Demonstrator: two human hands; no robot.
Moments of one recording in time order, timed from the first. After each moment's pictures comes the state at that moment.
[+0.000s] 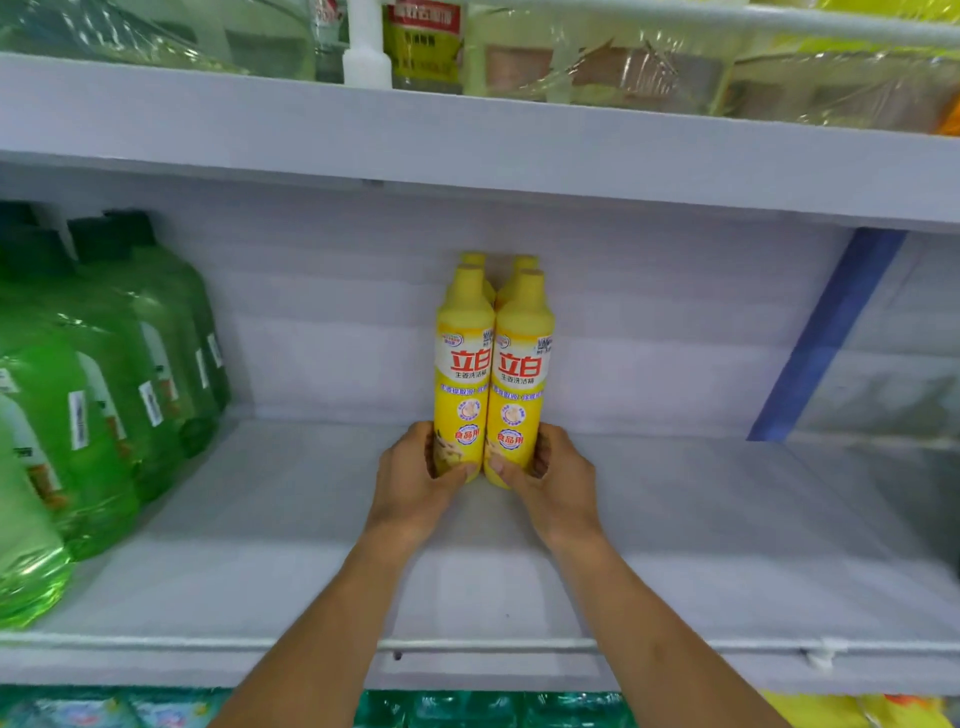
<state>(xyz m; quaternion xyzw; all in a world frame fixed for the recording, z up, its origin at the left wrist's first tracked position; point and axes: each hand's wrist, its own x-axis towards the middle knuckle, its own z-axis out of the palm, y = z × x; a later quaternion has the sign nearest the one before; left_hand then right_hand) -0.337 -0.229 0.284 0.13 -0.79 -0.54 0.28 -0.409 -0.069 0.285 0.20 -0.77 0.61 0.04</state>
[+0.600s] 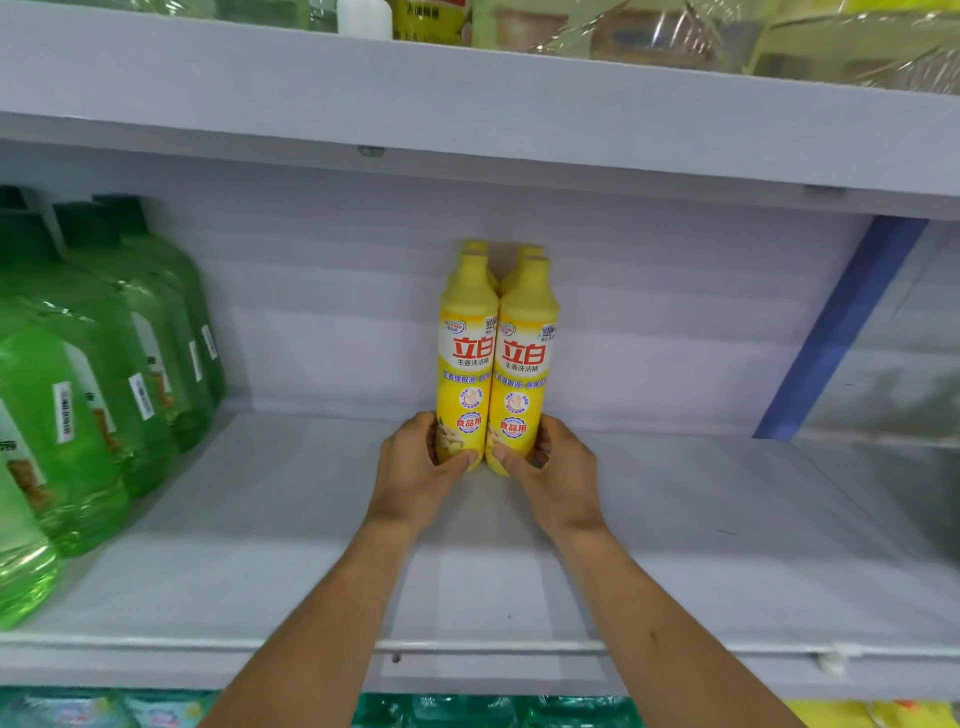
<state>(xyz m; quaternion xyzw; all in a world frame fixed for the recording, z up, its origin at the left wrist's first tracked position) -0.347 -0.234 0.284 0.11 -0.79 -0.53 0.29 -0.421 -0.074 0.284 0.21 -0.79 0.58 0.06</state>
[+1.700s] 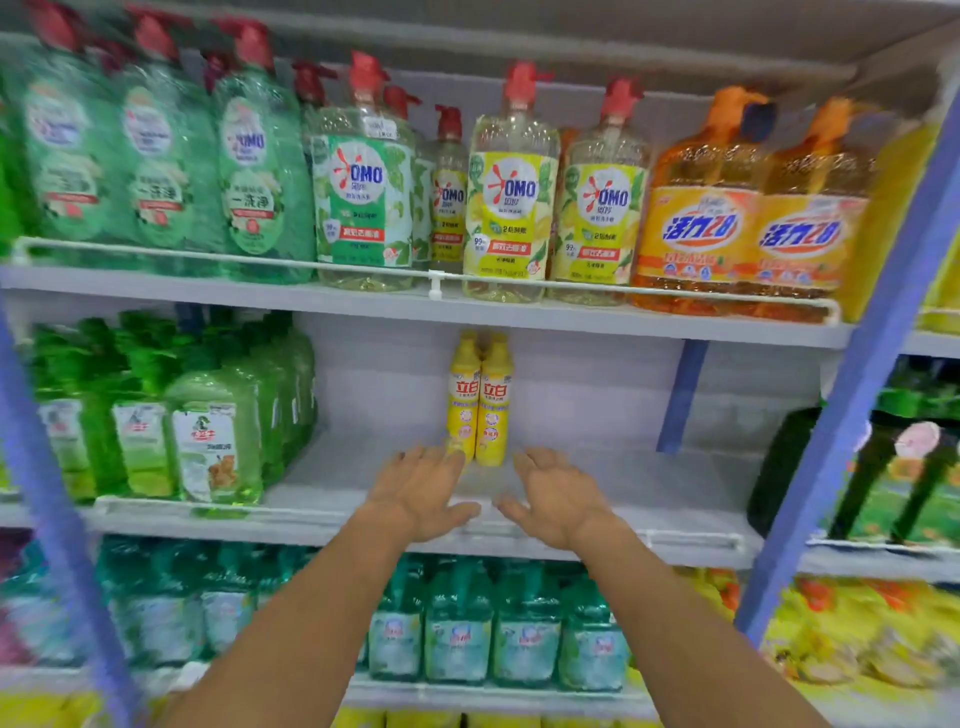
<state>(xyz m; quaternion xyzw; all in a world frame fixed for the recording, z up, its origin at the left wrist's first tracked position) -0.122 -0.135 0.437 0.06 -1.00 0.04 0.06 -0.207 0.049 0.439 0.36 -0.93 0.02 0.06</state>
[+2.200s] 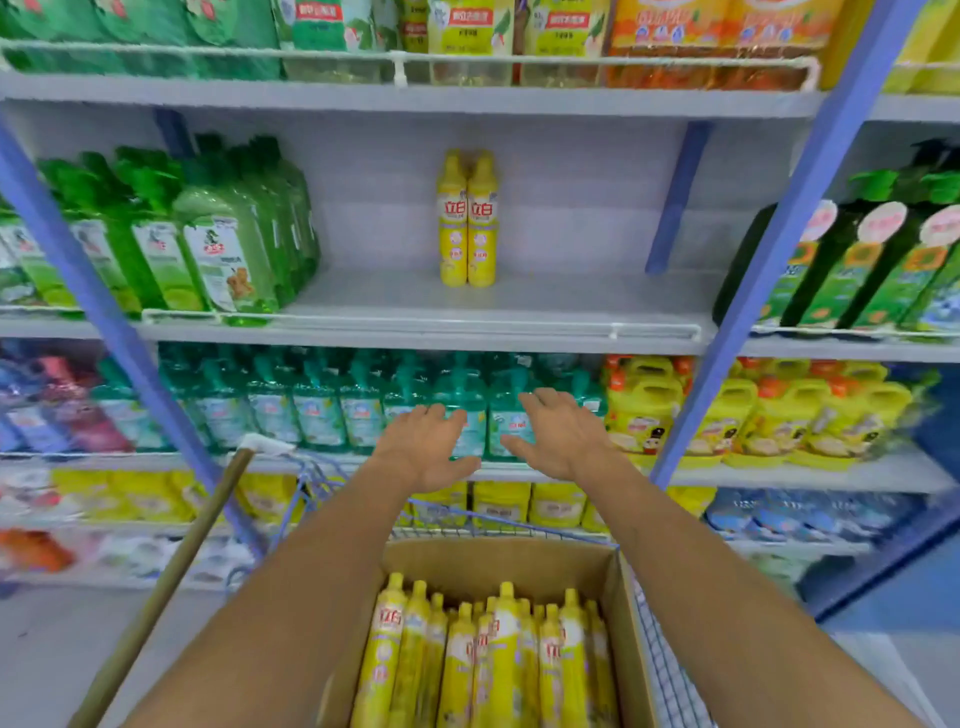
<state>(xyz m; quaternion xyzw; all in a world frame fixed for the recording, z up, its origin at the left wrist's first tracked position) 0.014 -0.030 0.314 0.06 -1.00 0.02 -0.07 -0.086 0.154 0.319 0.34 -0.94 0.03 -0.01</state>
